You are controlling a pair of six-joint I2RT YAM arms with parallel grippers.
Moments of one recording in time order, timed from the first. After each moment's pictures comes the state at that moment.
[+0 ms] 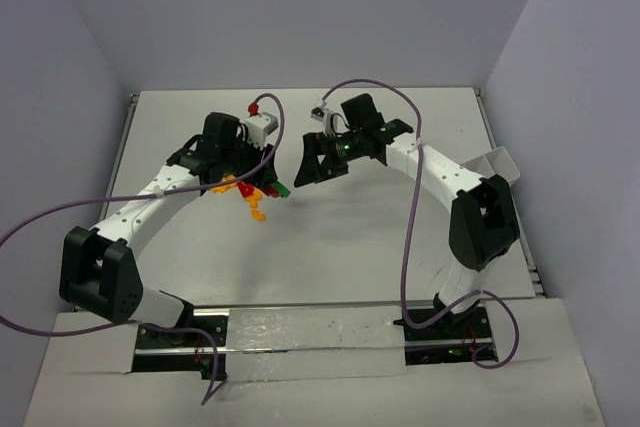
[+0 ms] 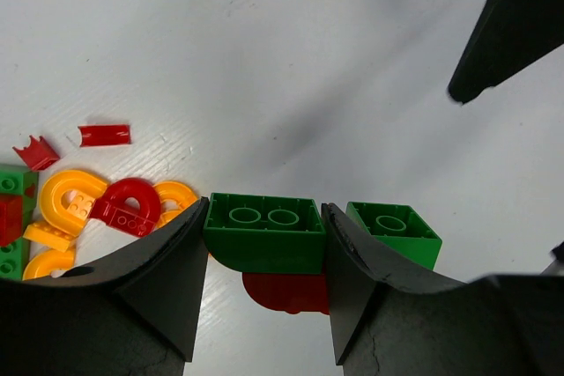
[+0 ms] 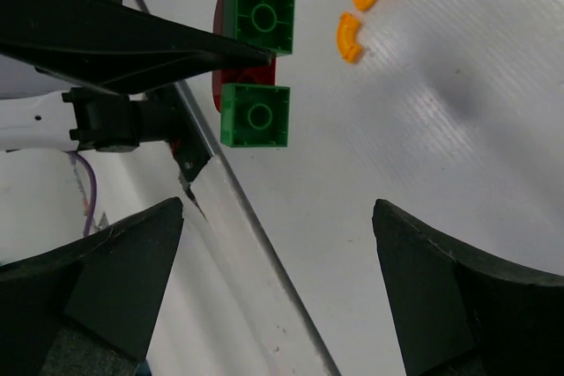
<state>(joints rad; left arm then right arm) -0.43 1.43 1.12 -0.43 0.31 0.07 0.51 1.73 1.43 -0.54 -0.77 0.28</state>
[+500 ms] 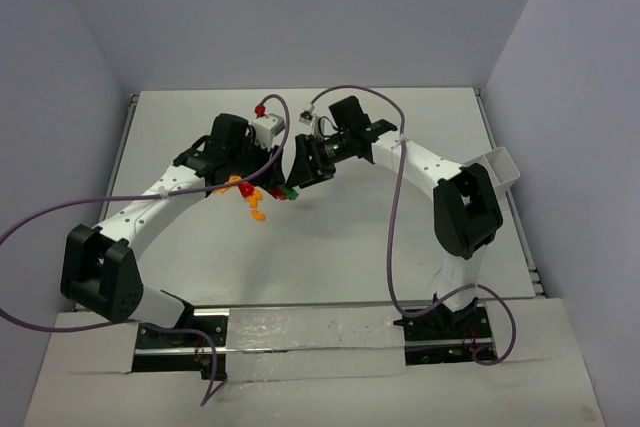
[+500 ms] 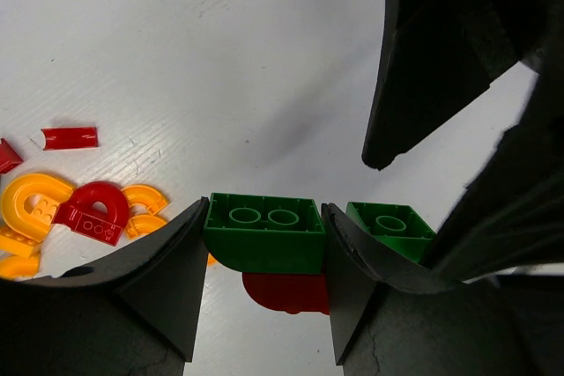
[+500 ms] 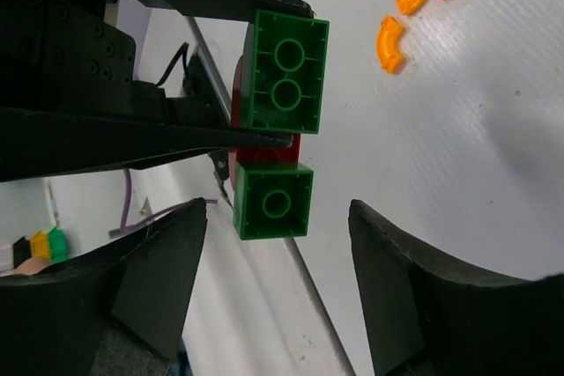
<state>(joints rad) -0.48 1.44 1.13 -0.43 0.29 0.00 0.54 1.85 1.48 -0.49 -0.87 0.36</state>
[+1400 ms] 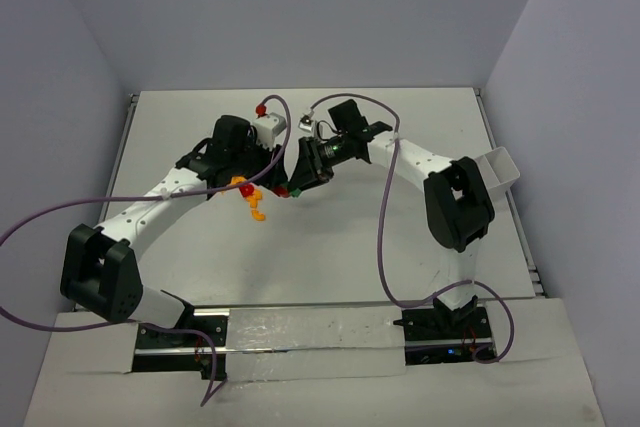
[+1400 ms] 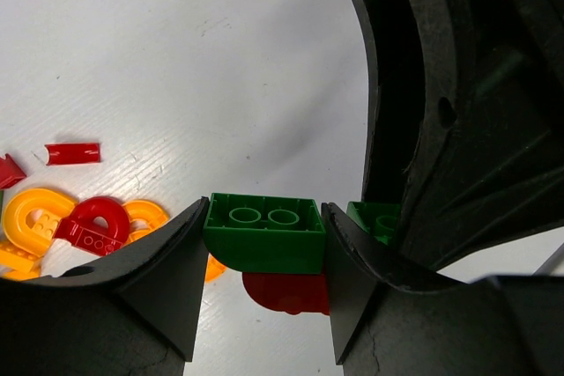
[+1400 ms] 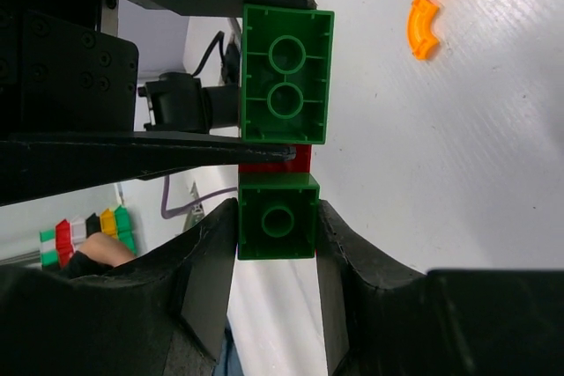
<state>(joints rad) -0.50 1.44 1.10 -0.36 0.27 -0.01 0.52 1.92 1.48 -0.45 -1.01 0.44</state>
